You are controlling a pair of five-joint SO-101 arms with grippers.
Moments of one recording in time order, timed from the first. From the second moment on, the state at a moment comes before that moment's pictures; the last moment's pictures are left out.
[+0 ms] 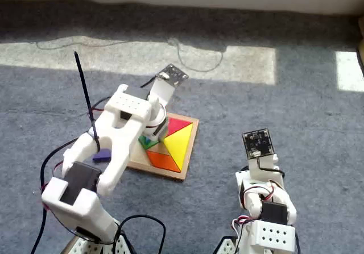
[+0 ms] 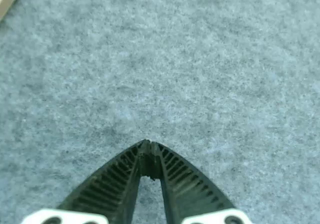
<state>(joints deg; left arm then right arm) 12.1 10.5 20.9 62.0 -10.9 3.1 -90.7 96.1 53.7 24.7</state>
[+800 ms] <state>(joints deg) 8.9 14.8 15.5 63.9 -8.0 3.1 -90.7 96.1 53.7 24.7</state>
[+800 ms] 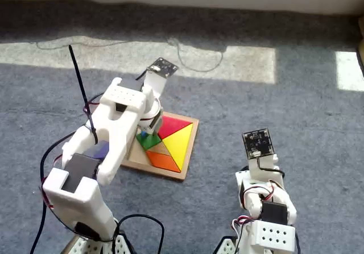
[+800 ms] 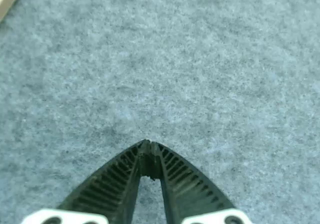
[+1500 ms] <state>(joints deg) 7.3 15.4 14.5 63.9 -8.7 3.1 -90.7 96.1 53.7 24.7</state>
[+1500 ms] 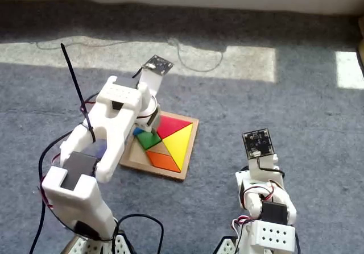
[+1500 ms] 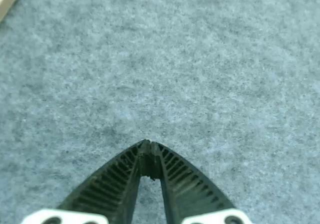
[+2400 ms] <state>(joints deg) 8.0 15.5 12.4 63.6 -7.7 3.1 -90.7 96.1 53.7 24.7</state>
